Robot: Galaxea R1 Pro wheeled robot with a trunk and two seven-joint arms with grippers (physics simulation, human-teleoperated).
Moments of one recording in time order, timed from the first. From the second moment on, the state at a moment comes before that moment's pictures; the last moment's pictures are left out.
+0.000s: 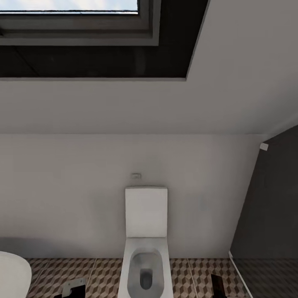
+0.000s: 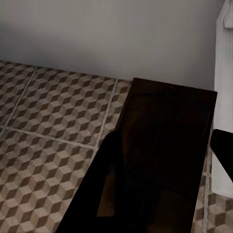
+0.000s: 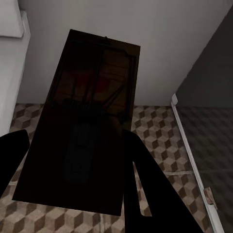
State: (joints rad) left arm -0.32 0.12 -0.26 -0.30 0.39 -0.25 0.19; right arm -0.37 -0.08 0.25 0.07 -0.21 -0.70 -0.14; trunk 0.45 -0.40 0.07
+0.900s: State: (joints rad) left arm -0.32 0.13 -0.26 -0.35 0.39 -0.24 0.20; right arm -0.37 -0.08 0.25 0.02 -0.20 -0.67 -0.13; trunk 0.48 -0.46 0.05
